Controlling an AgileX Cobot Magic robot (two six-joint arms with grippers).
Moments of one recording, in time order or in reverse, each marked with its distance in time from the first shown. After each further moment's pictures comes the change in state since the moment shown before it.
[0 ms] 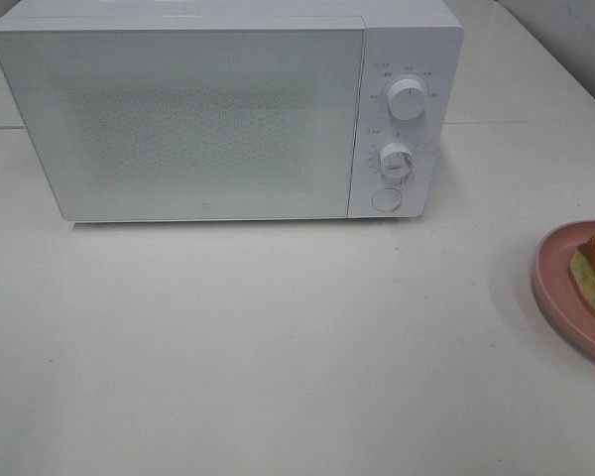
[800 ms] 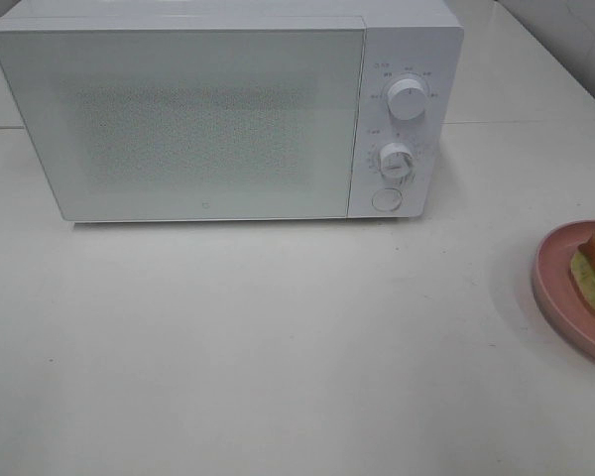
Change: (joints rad) left arm 0.000 0.000 0.000 0.000 0.000 0.000; right arm 0.000 0.391 0.000 0.000 -0.419 0.000
